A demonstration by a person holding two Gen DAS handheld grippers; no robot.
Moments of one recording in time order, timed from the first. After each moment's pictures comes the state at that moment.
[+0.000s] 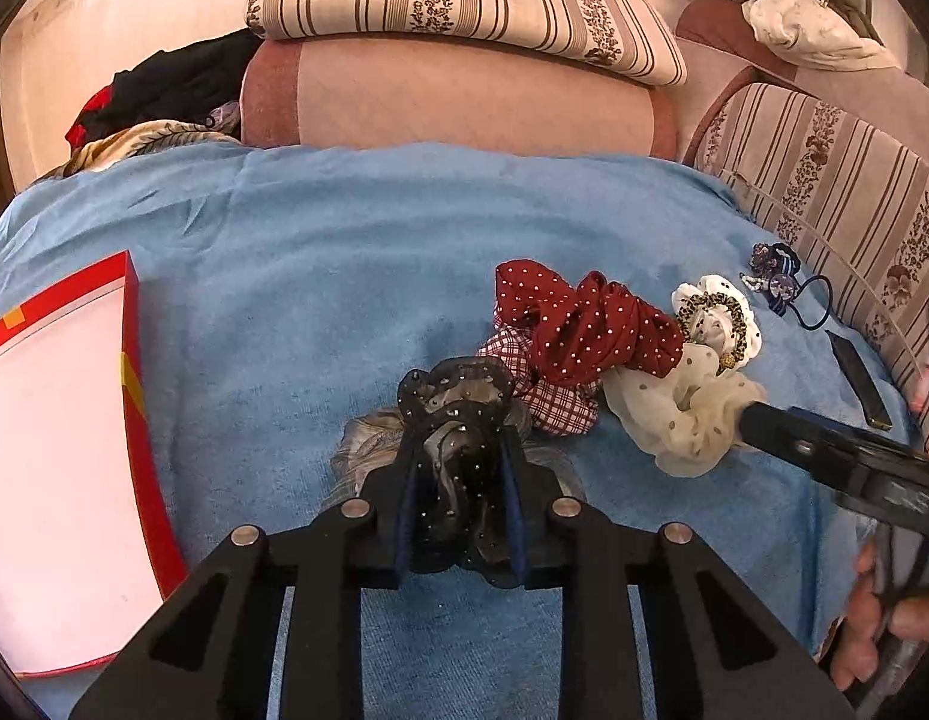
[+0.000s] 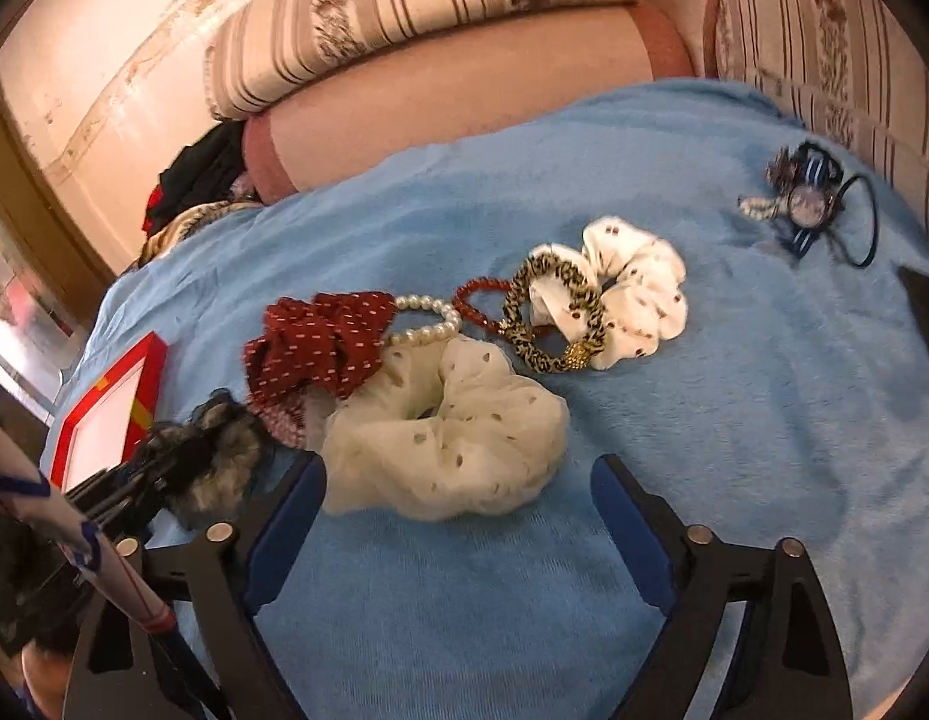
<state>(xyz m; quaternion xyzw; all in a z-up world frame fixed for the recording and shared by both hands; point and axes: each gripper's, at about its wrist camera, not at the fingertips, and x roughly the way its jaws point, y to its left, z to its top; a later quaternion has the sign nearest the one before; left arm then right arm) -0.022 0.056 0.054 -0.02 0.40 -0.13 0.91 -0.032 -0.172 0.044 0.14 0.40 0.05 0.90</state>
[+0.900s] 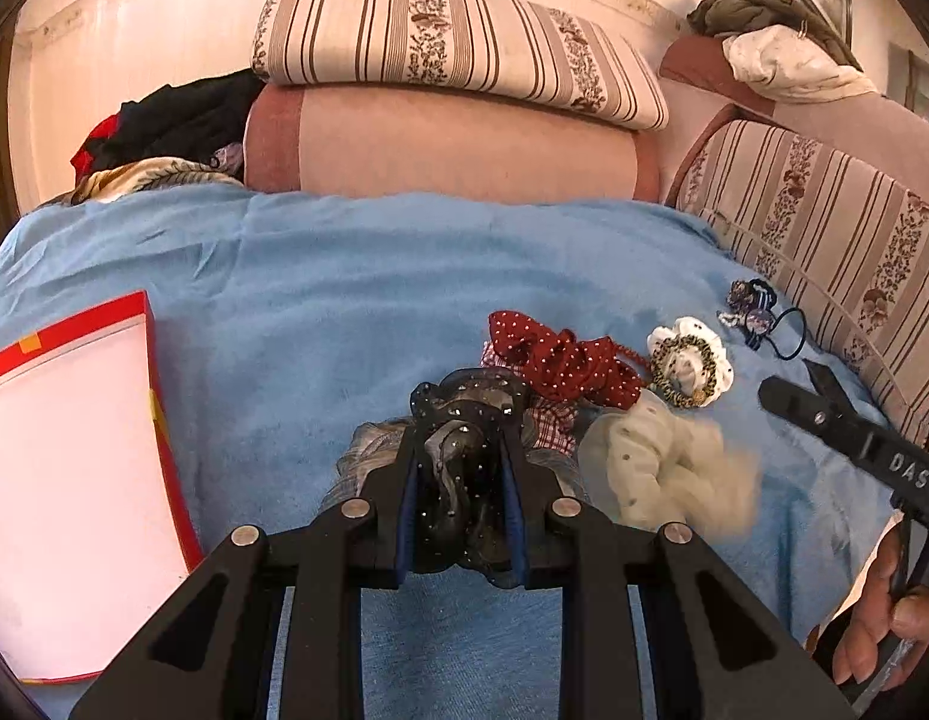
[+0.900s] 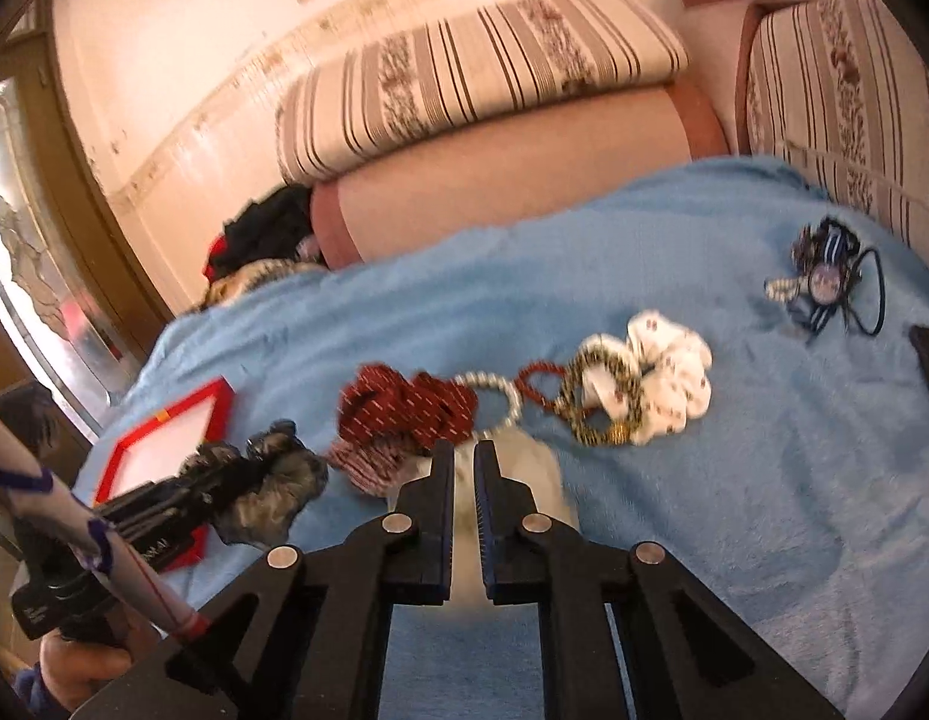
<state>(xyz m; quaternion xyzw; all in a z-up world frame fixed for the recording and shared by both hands) -0.040 0.065 0.080 -0.03 0.35 -0.14 0.92 -0.062 -0.167 0.081 0.14 0.29 0.11 0.94</state>
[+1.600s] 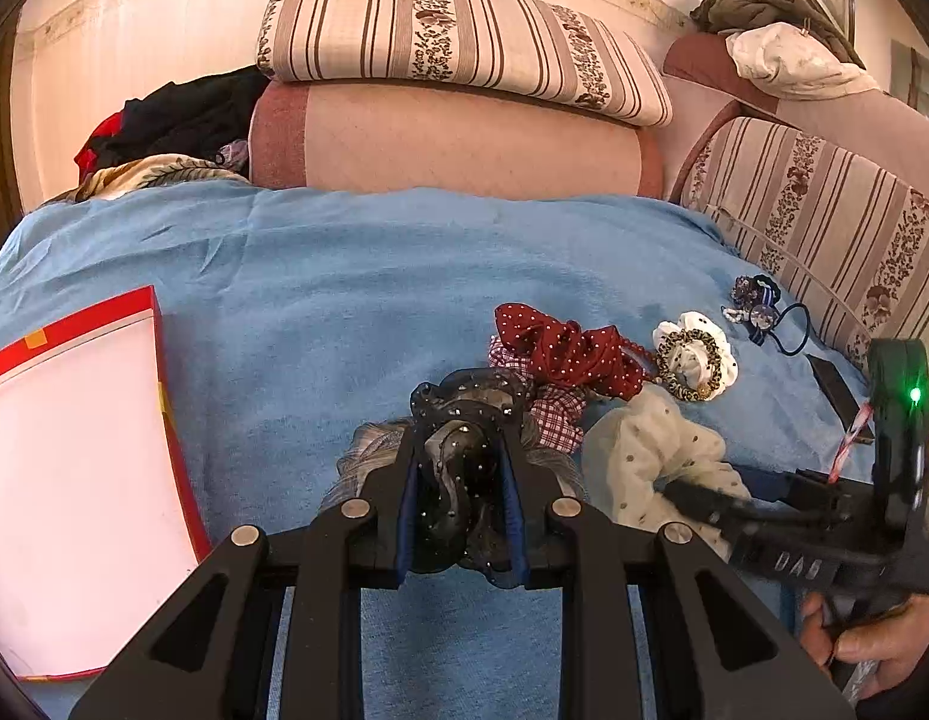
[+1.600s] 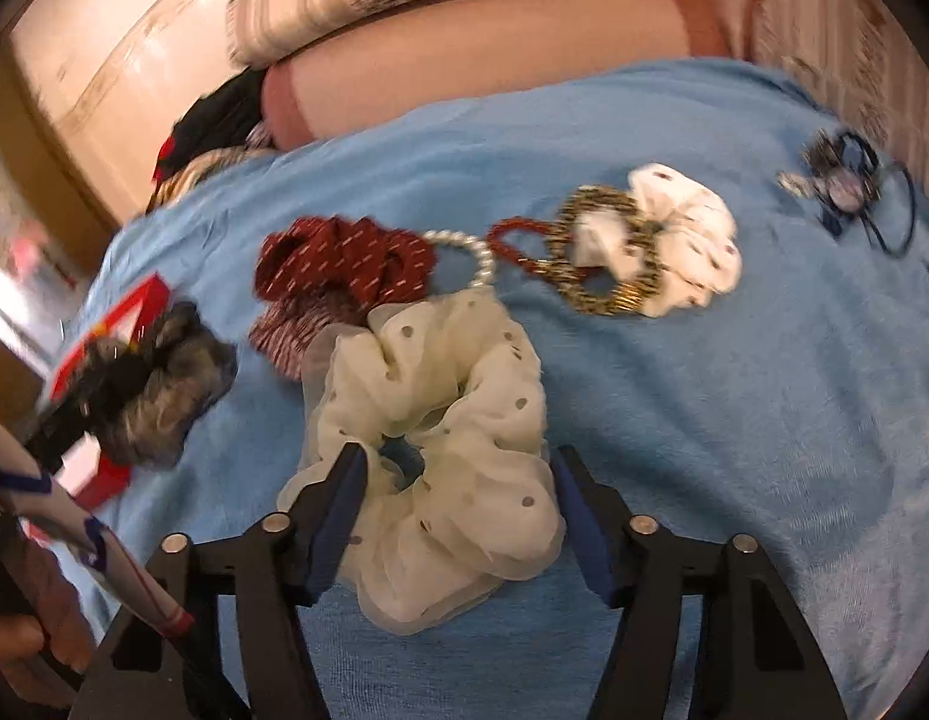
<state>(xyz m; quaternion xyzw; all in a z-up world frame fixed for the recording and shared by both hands) -0.039 0.067 0.078 -0.03 0.36 -0.14 0.92 -0.030 -0.141 0.024 0.09 0.43 0.08 0.89</state>
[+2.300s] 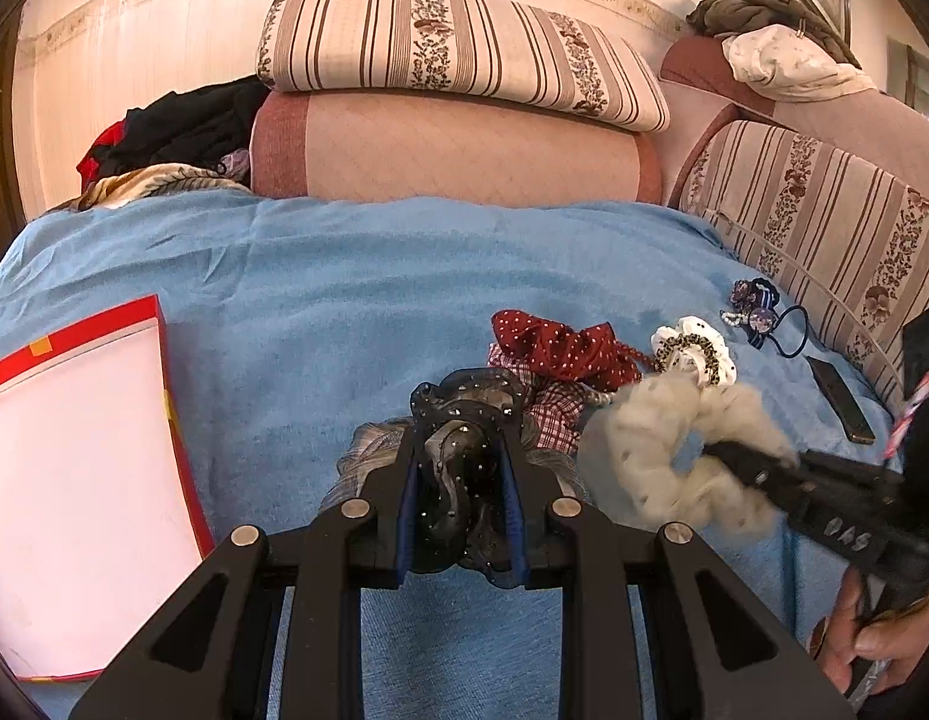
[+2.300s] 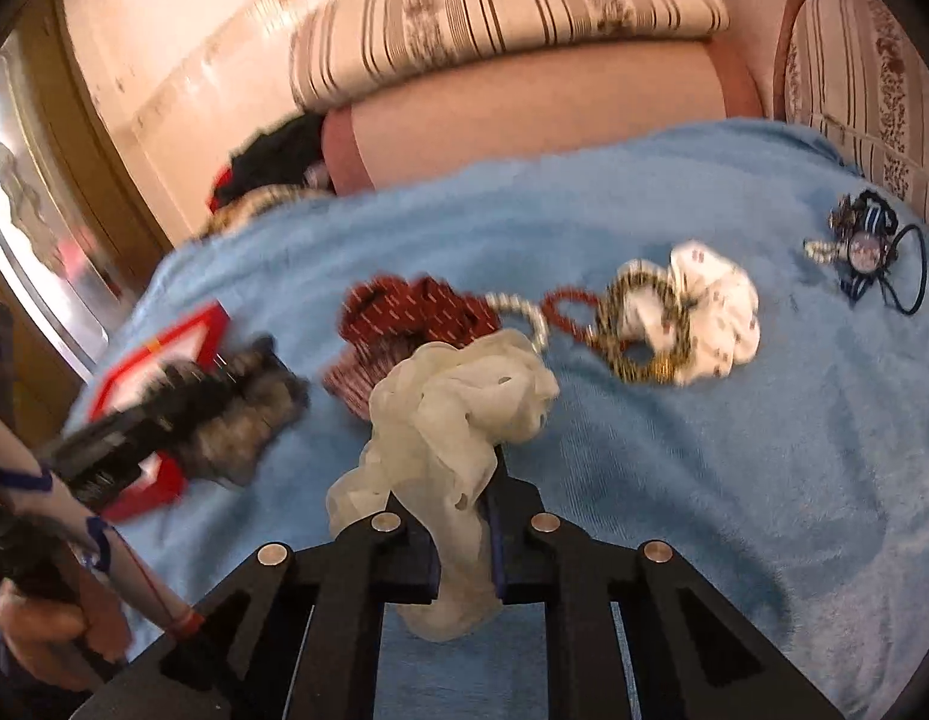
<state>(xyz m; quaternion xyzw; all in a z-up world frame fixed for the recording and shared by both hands) -0.045 0.068 0.082 -0.02 0.35 -0.14 0.93 -0.053 -0.145 0.052 0.11 0.35 0.13 0.92</state>
